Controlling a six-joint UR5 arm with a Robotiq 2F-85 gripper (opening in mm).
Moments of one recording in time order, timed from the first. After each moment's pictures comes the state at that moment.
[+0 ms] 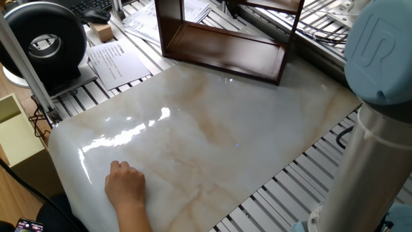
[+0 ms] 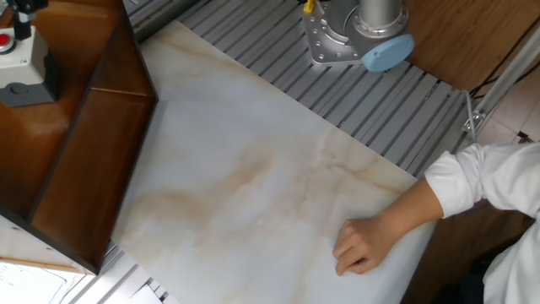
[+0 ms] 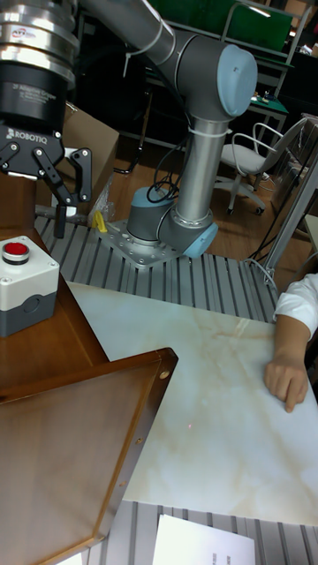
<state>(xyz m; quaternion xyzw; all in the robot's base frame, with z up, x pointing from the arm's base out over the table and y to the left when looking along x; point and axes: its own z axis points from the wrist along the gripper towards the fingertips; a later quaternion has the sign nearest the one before) 0.689 -0.188 0.369 -0.19 0.95 -0.01 0.24</state>
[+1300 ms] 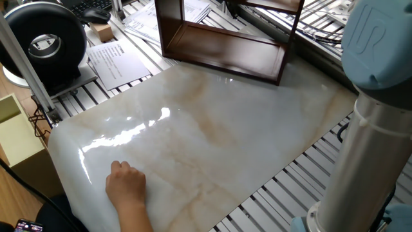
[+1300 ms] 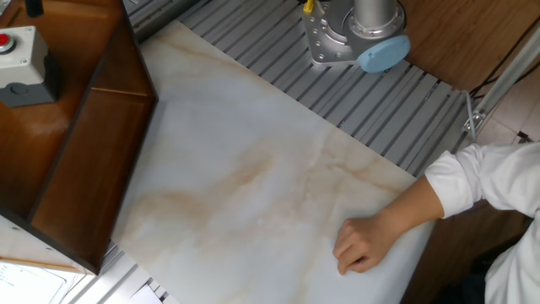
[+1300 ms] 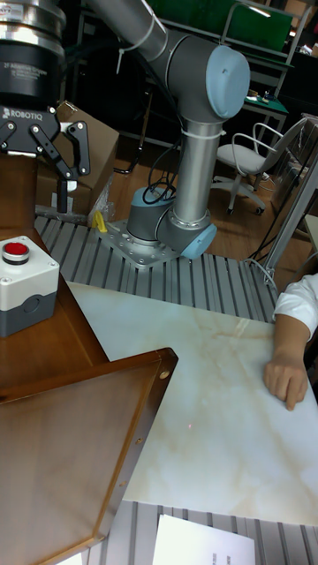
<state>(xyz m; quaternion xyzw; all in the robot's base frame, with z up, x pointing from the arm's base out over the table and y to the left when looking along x) 0.661 -0.190 0.383 -0.19 0.96 0.04 0.22</state>
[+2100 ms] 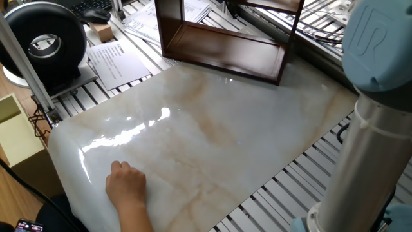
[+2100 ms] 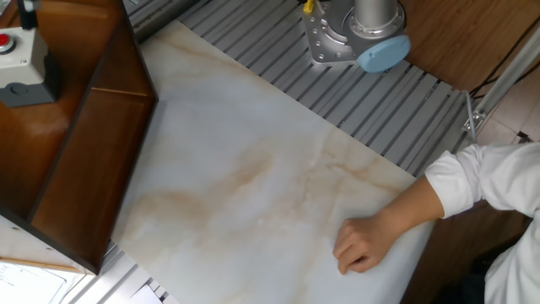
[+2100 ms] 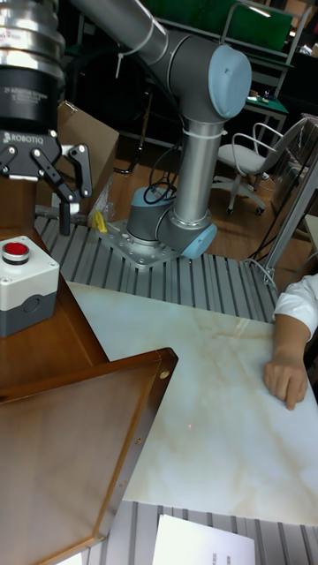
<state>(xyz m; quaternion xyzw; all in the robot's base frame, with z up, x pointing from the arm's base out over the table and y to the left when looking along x) 0.685 -0.179 0.363 -0.19 0.95 0.05 0.24</state>
